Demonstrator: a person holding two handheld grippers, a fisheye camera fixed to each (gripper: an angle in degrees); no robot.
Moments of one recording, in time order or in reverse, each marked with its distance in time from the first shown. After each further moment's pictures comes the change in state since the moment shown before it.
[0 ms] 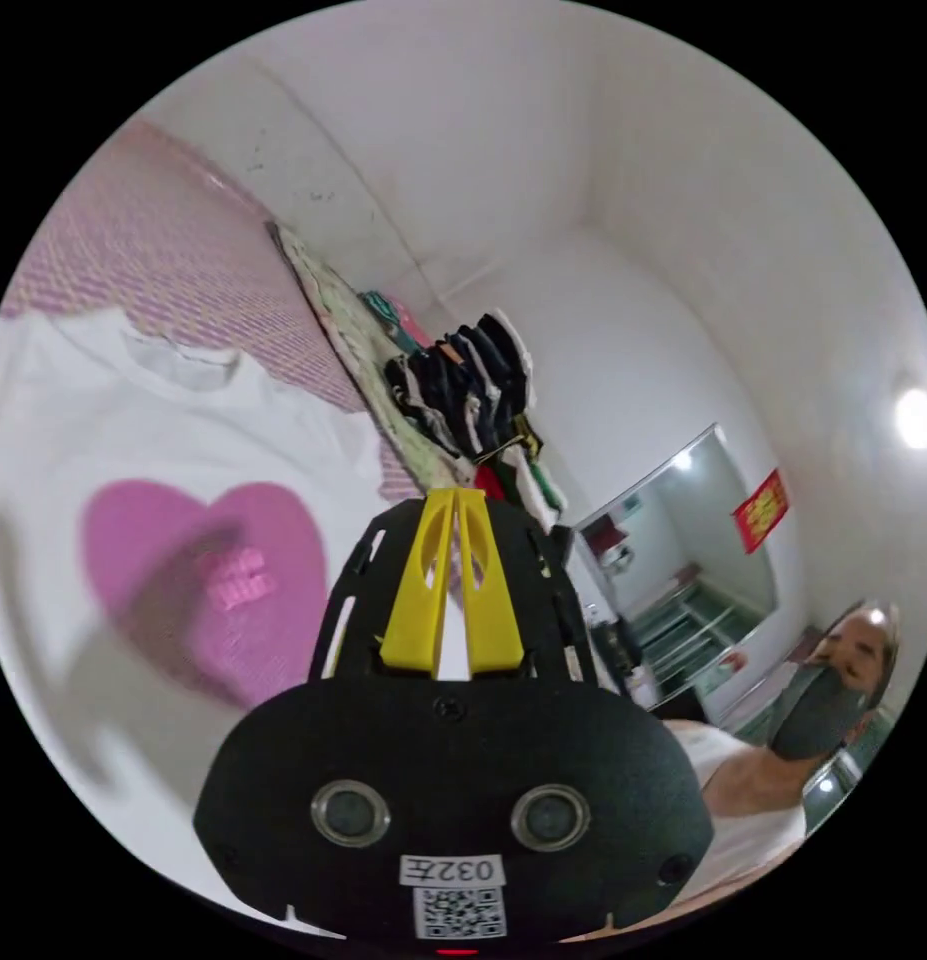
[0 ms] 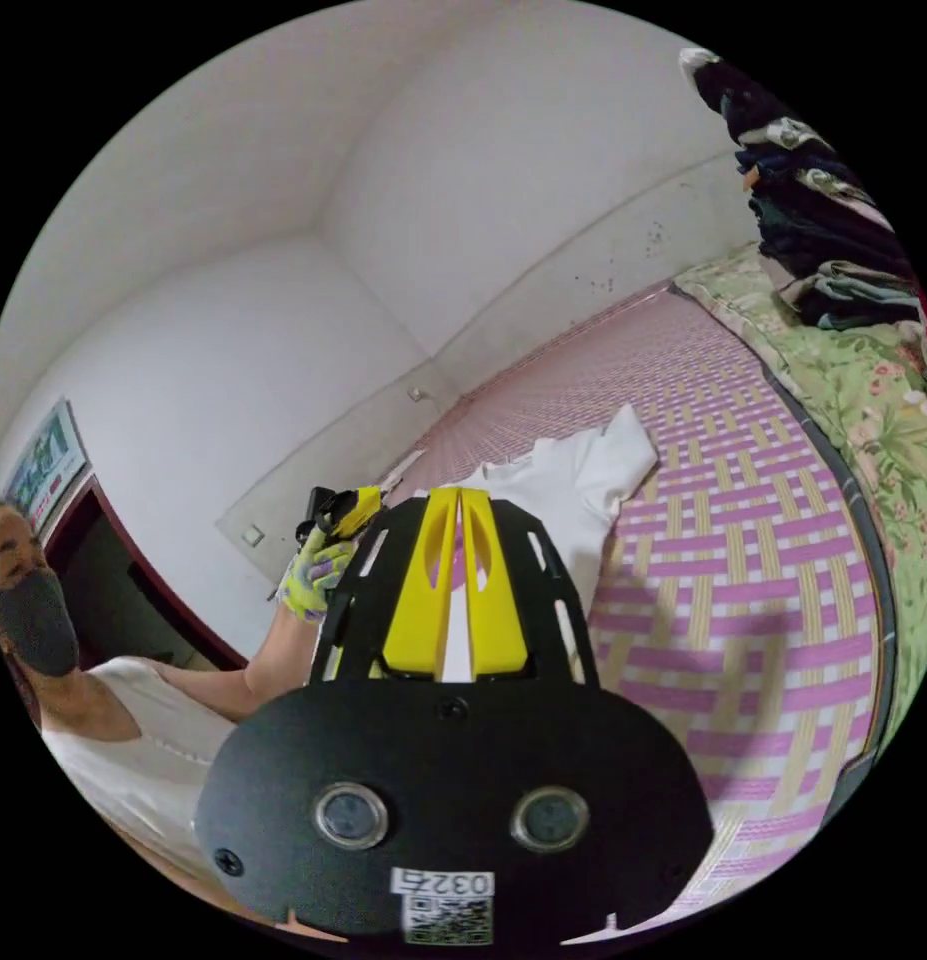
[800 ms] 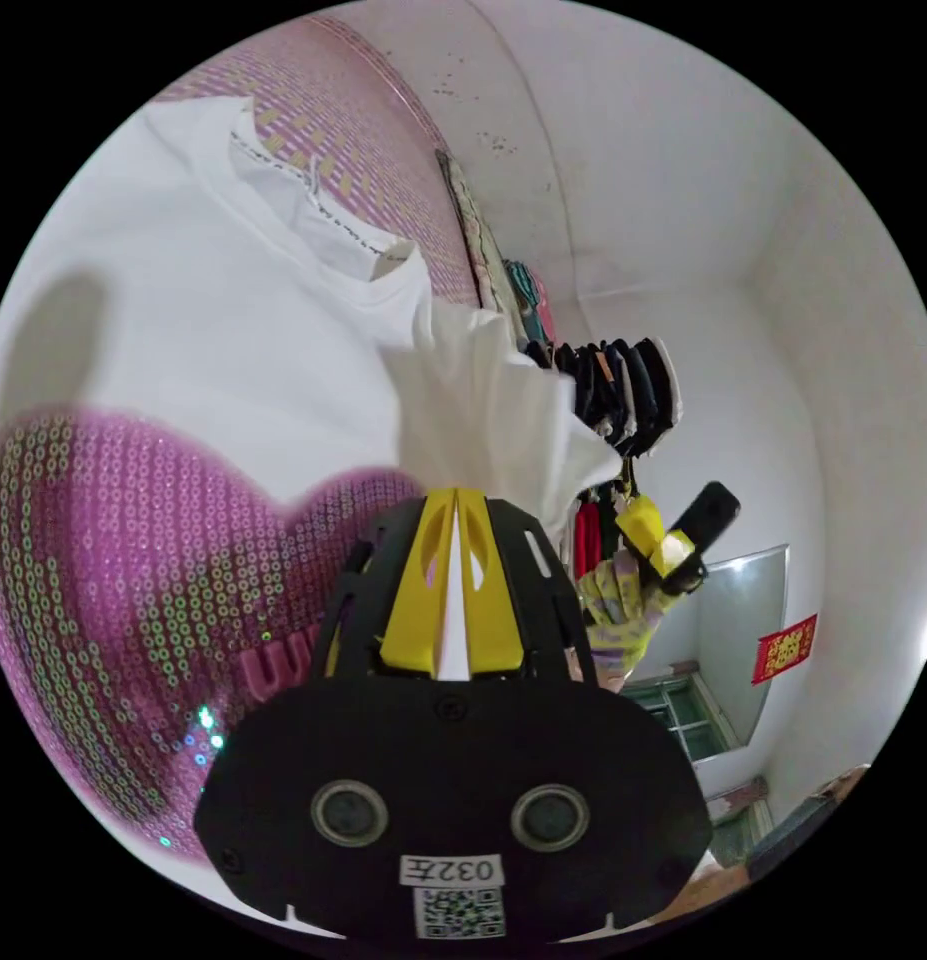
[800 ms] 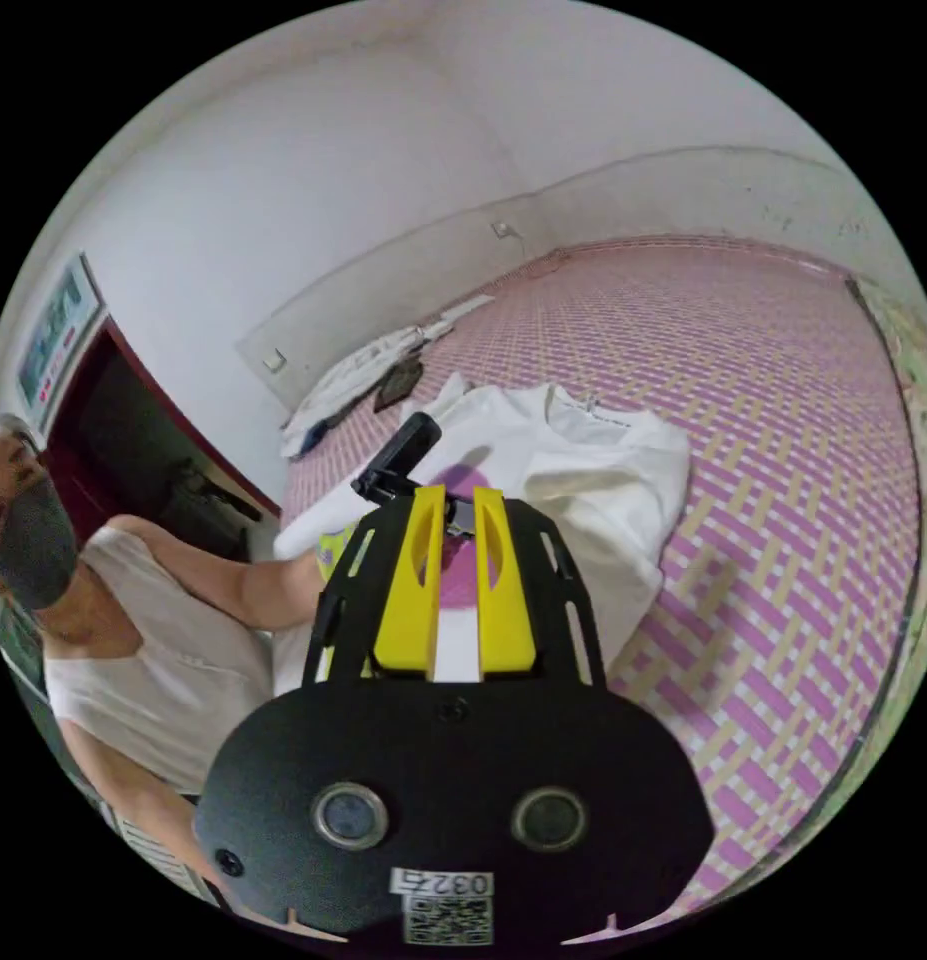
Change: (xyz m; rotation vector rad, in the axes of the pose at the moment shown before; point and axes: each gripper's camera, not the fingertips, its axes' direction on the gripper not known) left arm -0.083 -0.076 0.001 -0.050 -0.230 -0.411; right arm -0.077 -0.116 0.167 -0.507 0.014 -0.420
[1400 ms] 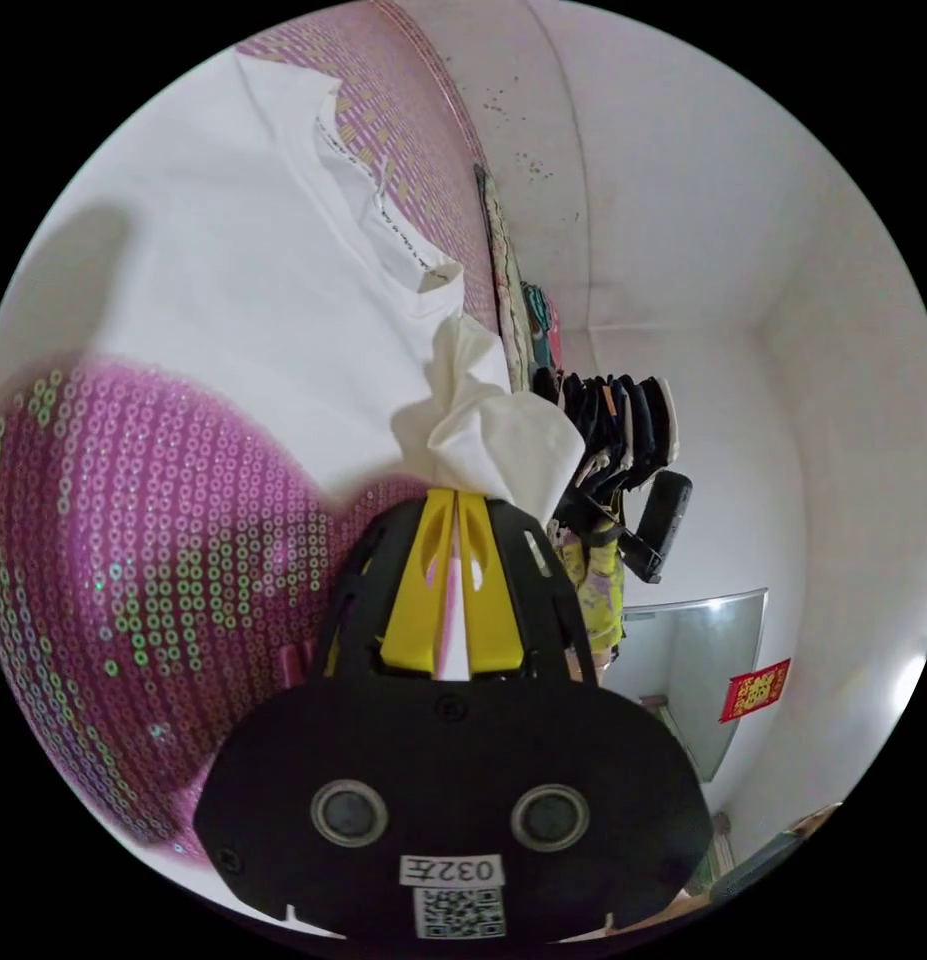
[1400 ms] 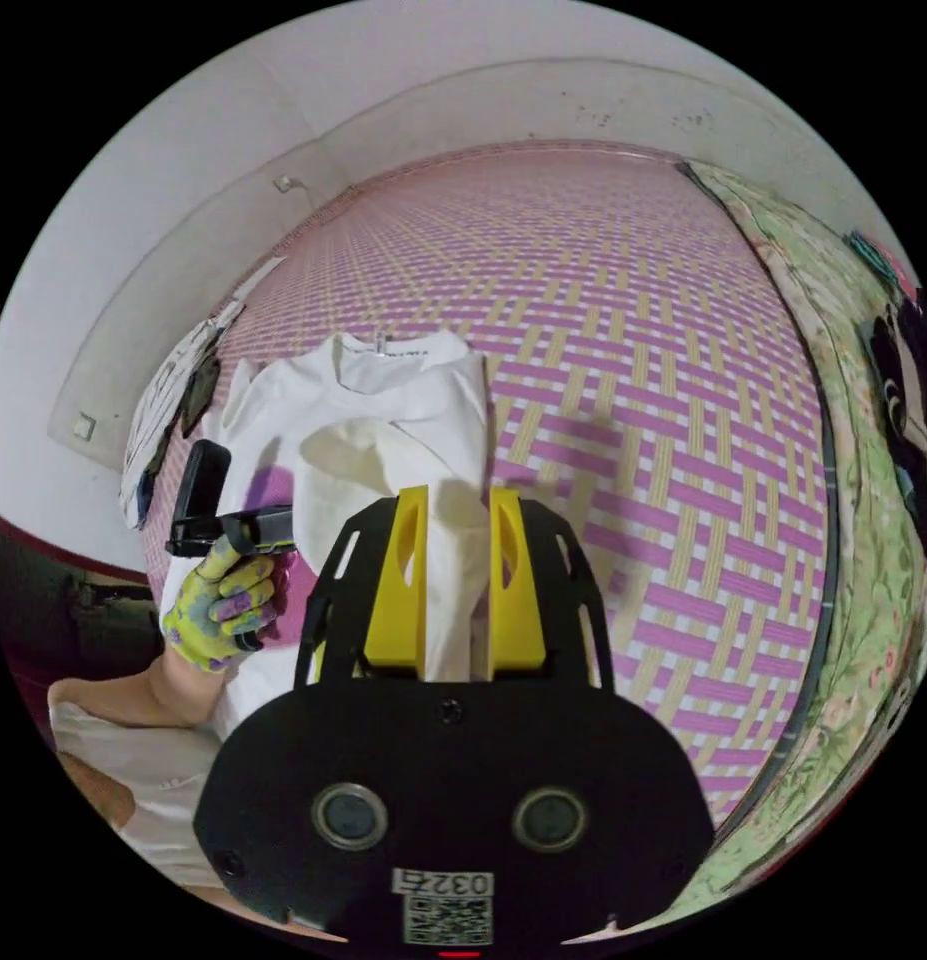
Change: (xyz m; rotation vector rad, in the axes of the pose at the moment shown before) left arm 0.025 -0.017 -0.036 0.037 0.032 -0.097; right arm 0.082 -0.034 0.062 -0.207 0.214 0.429
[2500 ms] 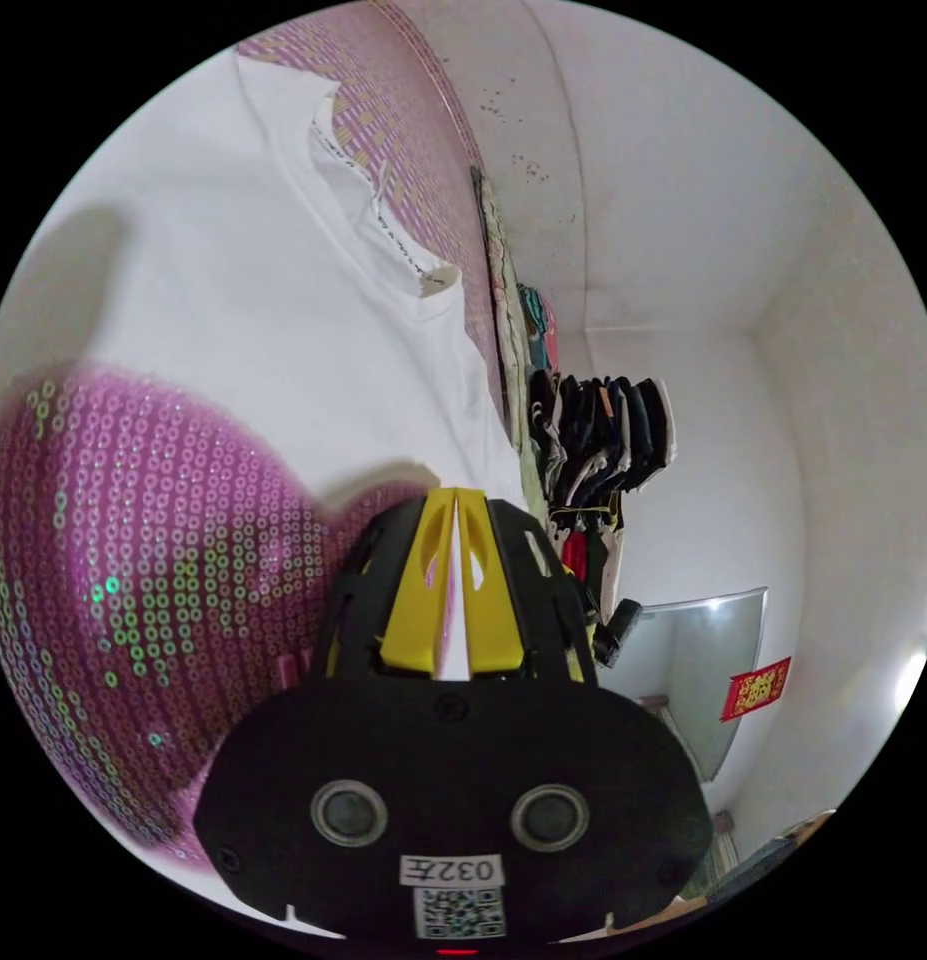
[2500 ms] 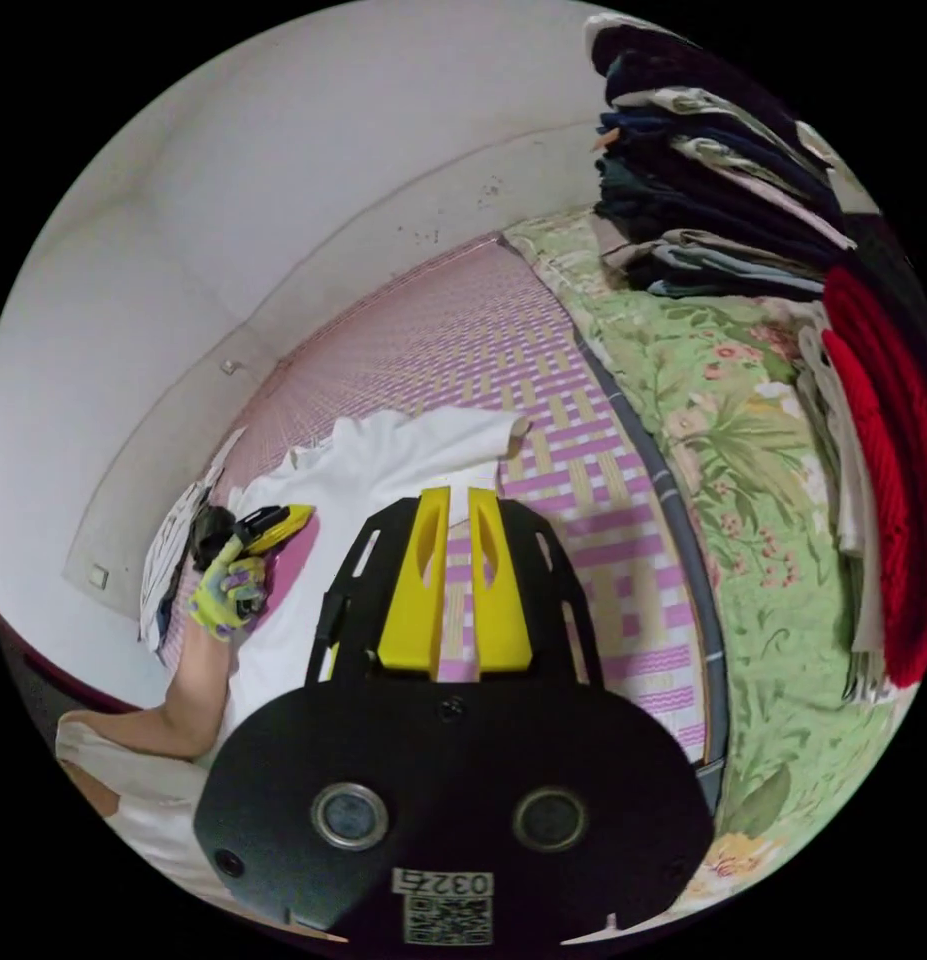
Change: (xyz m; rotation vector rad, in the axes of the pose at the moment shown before) left arm 0.051 0.037 0.011 0.014 -0.025 0.017; right arm 0.078 0.180 -0.101 0.391 0.060 0.277
